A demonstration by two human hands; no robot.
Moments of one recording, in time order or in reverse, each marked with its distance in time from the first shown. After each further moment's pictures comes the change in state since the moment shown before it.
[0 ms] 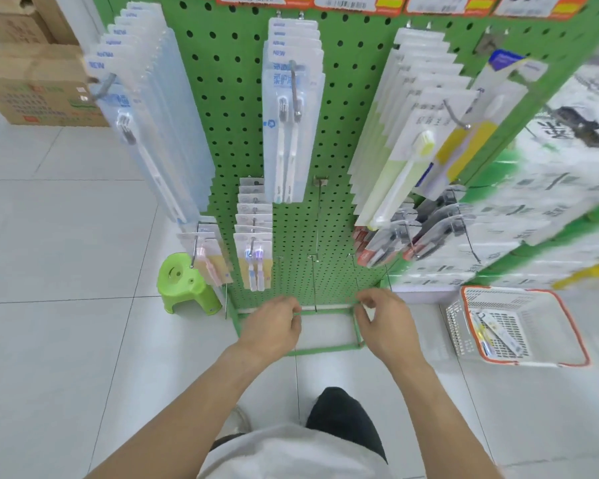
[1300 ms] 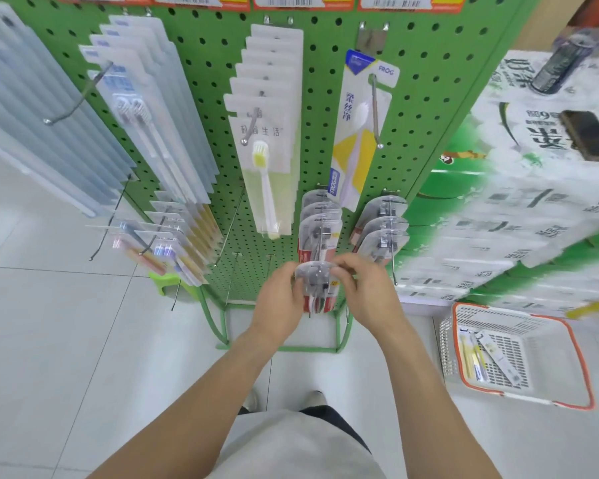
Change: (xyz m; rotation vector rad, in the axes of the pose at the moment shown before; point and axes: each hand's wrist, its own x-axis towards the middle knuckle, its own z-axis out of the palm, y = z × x) left_hand 0.077 0.182 0.059 -0.337 0.392 -0.125; right_hand 0.100 0.091 -0.113 0.272 -0.122 -0.346
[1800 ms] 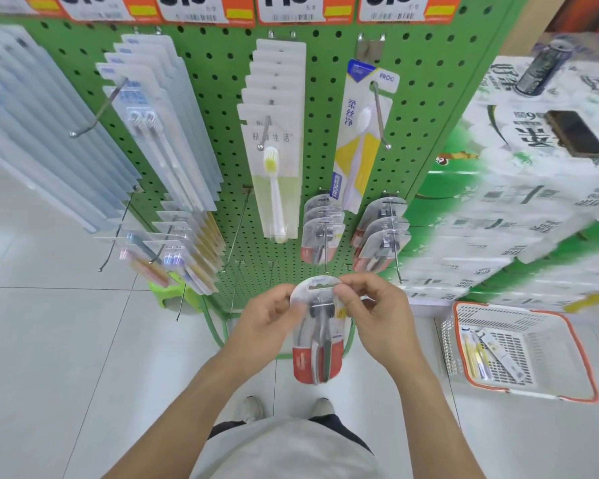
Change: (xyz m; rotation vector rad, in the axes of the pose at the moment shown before) left_hand -0.050 0.024 -0.074 -0.575 -0.288 -0.045; right_hand -0.051 -0.046 -0.002 0.491 0.157 0.230
